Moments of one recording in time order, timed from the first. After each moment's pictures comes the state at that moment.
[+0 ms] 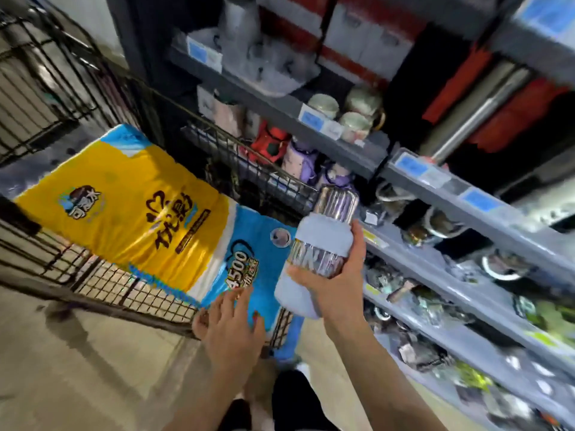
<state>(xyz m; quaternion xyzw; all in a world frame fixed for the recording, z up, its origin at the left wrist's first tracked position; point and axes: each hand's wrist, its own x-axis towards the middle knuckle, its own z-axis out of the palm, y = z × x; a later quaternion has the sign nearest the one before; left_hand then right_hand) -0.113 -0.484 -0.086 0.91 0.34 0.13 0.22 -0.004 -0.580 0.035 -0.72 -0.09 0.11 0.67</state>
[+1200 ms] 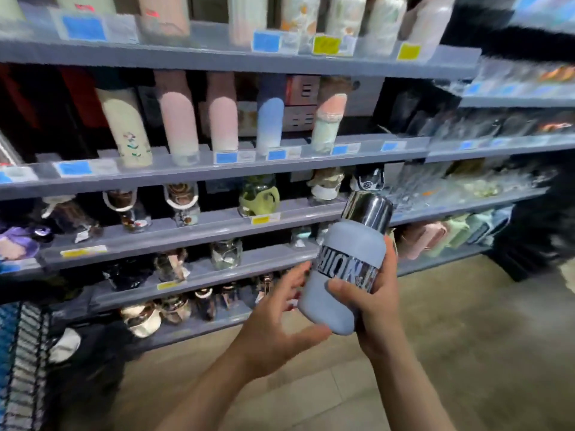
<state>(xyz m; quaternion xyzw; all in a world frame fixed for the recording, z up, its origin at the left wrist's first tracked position) -0.153 -0.972 0.074 0.70 -0.29 -0.21 0.62 -0.199 -1.129 0.101 -0.60 0.13 -0.21 0.76</state>
